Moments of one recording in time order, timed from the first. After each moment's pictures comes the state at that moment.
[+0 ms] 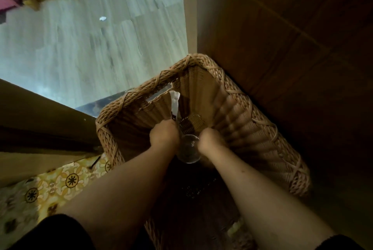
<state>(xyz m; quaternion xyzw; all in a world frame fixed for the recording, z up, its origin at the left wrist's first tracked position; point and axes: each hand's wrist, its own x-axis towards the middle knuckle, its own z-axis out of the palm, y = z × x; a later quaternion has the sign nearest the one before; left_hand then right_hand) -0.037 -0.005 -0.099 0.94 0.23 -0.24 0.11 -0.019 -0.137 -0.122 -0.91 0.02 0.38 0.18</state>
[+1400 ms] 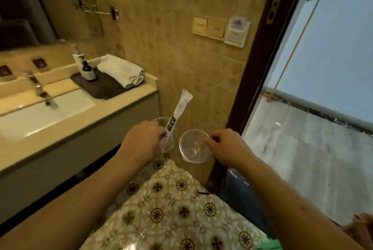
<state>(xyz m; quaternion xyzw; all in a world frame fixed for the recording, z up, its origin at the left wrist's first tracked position) -0.690 0.387 0.230 0.88 0.45 0.14 0.01 -0.466 0.313 0.222 -0.78 -0.55 0.20 0.23</state>
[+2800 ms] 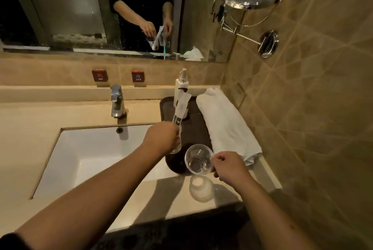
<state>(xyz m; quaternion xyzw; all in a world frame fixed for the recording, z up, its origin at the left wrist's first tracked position) -0.914 1.017 0.151 0.63 0.77 0.10 0.05 -0.695 1.021 0.145 -0.63 -0.66 0.38 0.15</state>
